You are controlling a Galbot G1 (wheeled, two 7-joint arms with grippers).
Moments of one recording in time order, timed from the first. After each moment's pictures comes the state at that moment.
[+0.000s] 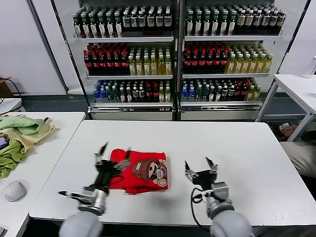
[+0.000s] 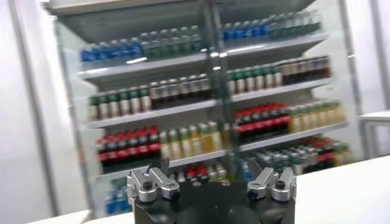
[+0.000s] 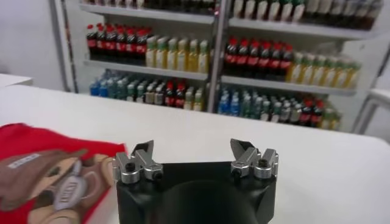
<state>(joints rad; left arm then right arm) 1.37 -1.30 -0.45 -2.14 -0.06 0.23 -0.06 -1.26 1.26 0.21 2.13 0.24 -0.55 0.25</state>
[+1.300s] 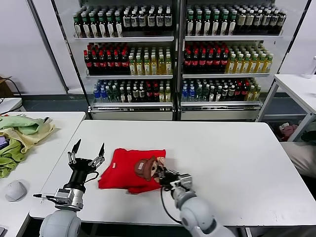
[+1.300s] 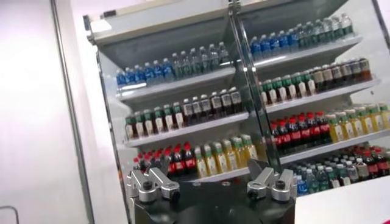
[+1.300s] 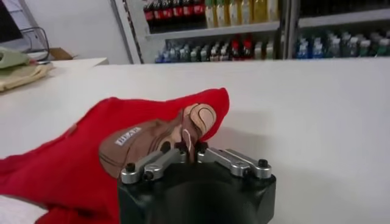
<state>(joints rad) 1.36 -1.26 -0.59 -2.00 -0.08 0.00 -0.02 -1.09 1.31 0.06 1.91 0.44 -0.55 0.19</state>
